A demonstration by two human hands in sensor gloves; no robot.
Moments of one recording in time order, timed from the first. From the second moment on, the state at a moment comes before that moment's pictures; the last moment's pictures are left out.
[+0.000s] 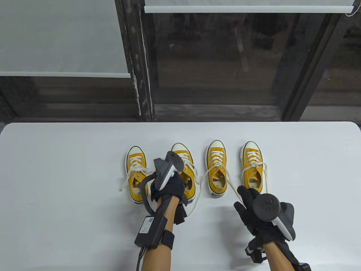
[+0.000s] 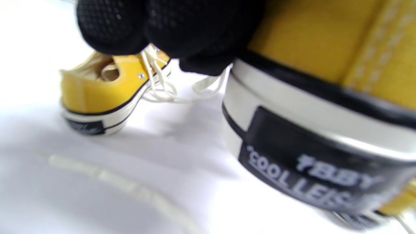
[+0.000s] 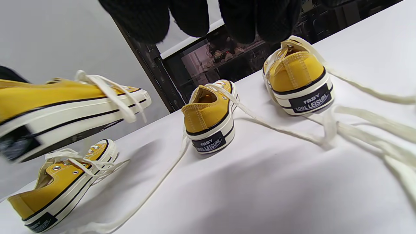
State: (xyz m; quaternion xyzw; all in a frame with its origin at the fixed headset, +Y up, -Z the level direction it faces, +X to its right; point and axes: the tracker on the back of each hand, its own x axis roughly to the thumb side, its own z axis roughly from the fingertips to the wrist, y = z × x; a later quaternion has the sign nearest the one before) left_hand -0.082 -0.656 -0.383 -0.19 0.13 0.14 0.96; right_hand 0.211 -0.691 -0.301 -0.01 0.02 0.97 0.25
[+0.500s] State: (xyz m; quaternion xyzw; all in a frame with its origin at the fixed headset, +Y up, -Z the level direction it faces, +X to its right) left_hand -0.052 -0.706 -0.305 -0.29 0.06 0.10 0.95; right_hand 0.212 -0.695 -0.301 -0.02 0.04 0.97 0.25
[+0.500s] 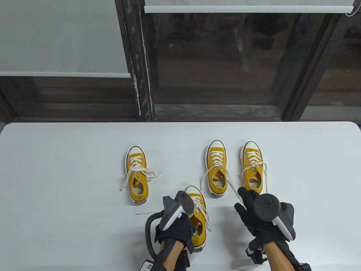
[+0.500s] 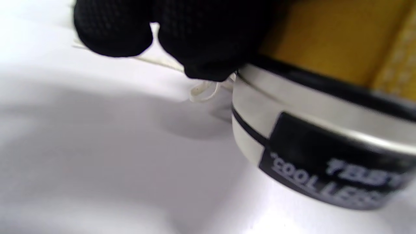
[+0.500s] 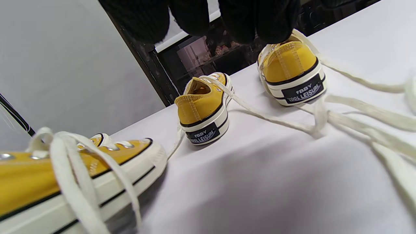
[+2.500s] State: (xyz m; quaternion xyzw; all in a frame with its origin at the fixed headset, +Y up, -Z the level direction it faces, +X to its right) left_hand -0.058 -0.748 -0.319 -0.43 0.00 0.26 0.86; right_hand 0.144 -0.639 -0.324 0.08 0.20 0.84 0.50
